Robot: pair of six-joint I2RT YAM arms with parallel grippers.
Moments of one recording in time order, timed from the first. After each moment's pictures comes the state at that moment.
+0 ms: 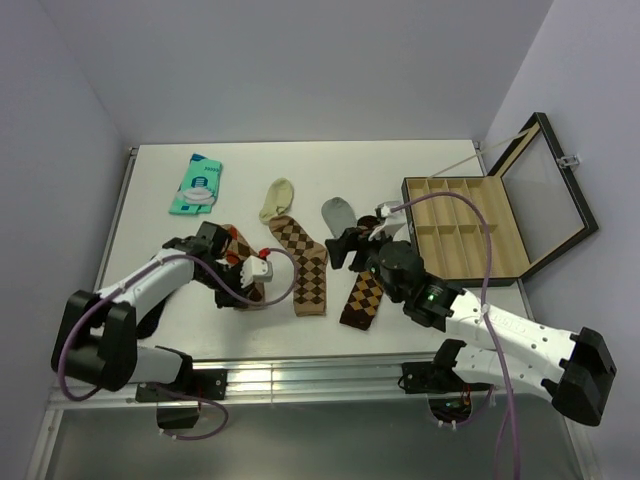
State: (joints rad) left arm -0.37 1.31 0.72 -0.73 0.58 0.93; right arm 0.89 0.93 0.64 0.07 0.47 0.51
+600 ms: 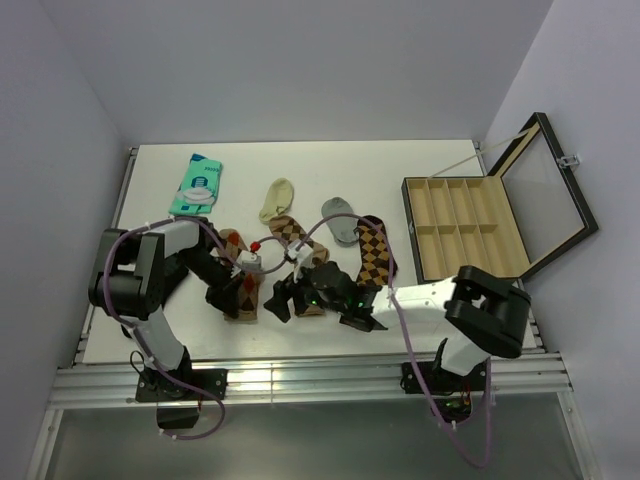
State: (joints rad) left arm -0.15 1.76 0.95 -1.16 0.74 1.26; right arm 1.10 1.50 0.62 0.54 0.02 0.39
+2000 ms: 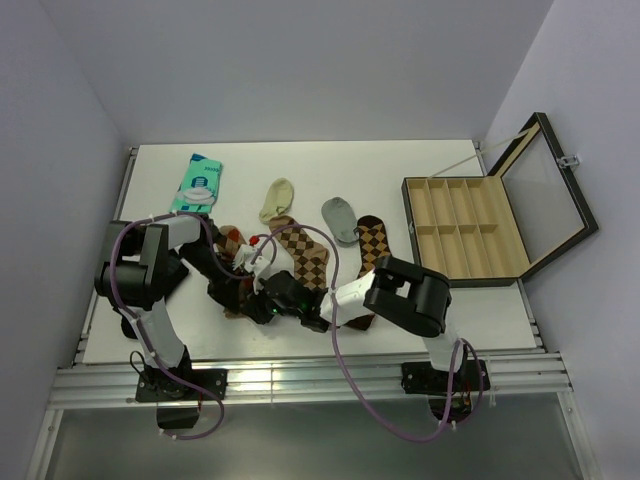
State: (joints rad) left arm -0.14 1.86 1.01 -1.14 0.74 1.13; right arm 1.17 1.99 0.93 0.62 0.00 0.38
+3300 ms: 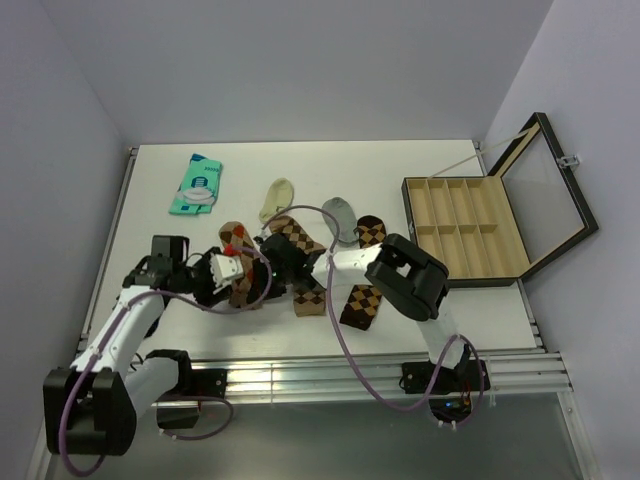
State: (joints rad) left arm -0.05 1.02 0.59 -0.60 0.65 1.05; right arm 1.00 2.05 1.20 0.10 -0.28 0.80
